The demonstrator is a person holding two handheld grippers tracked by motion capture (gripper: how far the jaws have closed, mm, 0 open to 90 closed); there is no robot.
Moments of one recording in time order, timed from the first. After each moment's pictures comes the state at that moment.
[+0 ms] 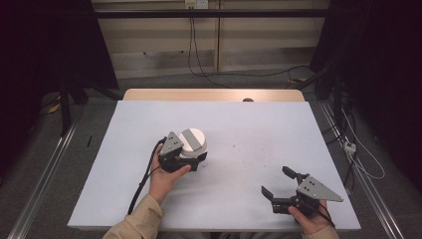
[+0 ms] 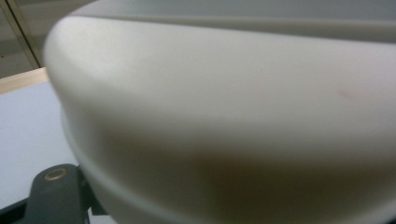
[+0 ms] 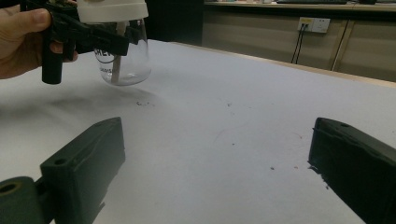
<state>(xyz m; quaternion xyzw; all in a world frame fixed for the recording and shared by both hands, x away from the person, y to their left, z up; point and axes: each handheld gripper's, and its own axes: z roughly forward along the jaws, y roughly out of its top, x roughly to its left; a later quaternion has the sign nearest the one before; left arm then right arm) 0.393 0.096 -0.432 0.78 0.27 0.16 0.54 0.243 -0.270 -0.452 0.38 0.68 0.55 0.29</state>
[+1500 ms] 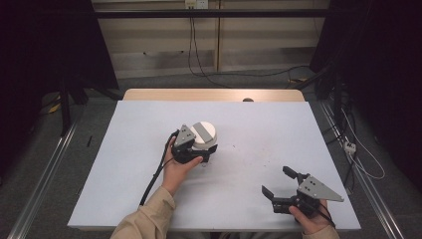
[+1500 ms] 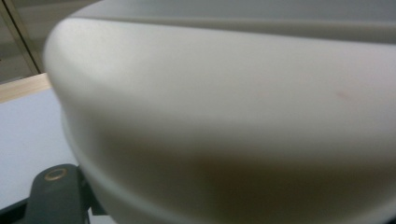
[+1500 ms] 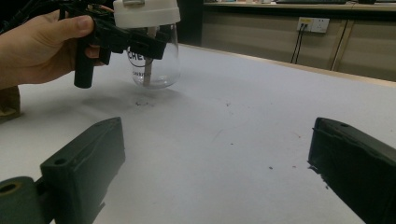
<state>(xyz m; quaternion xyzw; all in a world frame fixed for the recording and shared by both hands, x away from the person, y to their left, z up) 0.419 0.063 -0.440 0.77 0.28 0.16 0.55 0.243 -0.272 -0.453 0.38 0.68 0.55 0.29</state>
